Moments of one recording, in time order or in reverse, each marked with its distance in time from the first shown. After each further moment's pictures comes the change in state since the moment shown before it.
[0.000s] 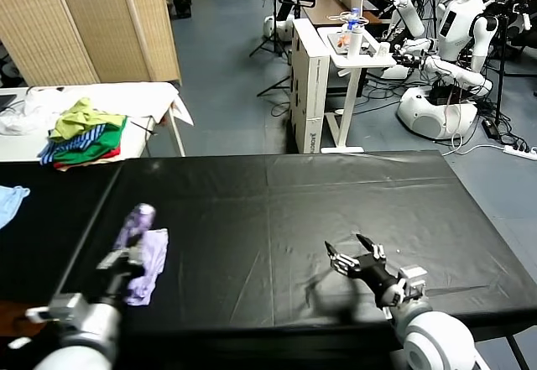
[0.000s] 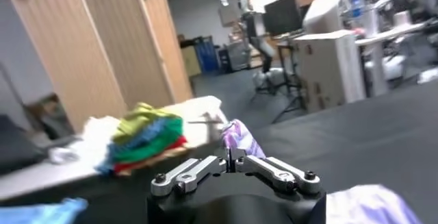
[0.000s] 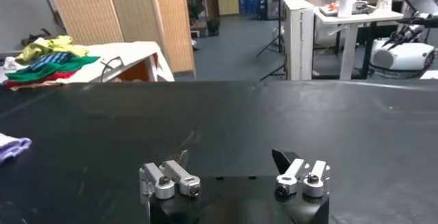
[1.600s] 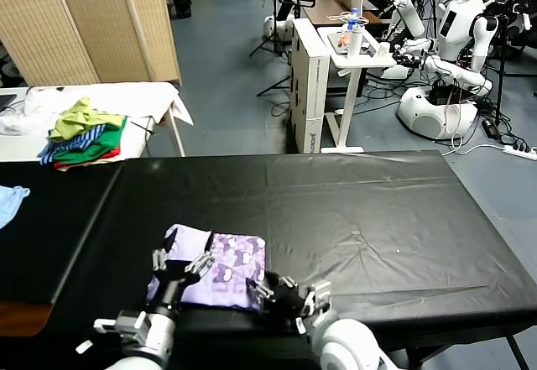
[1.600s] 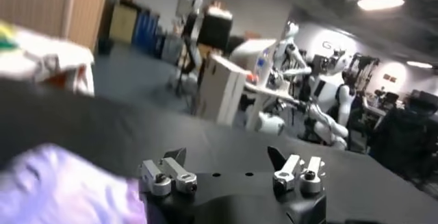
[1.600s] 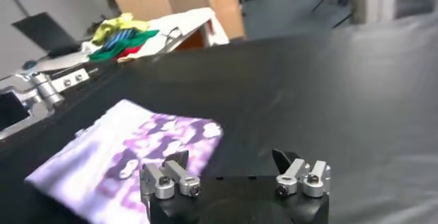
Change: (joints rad) left arm -0.029 -0.155 0.263 0.067 0.340 -0.192 0.114; right arm 0.216 0.123 -0.472 -0.150 0.120 -0.073 0.107
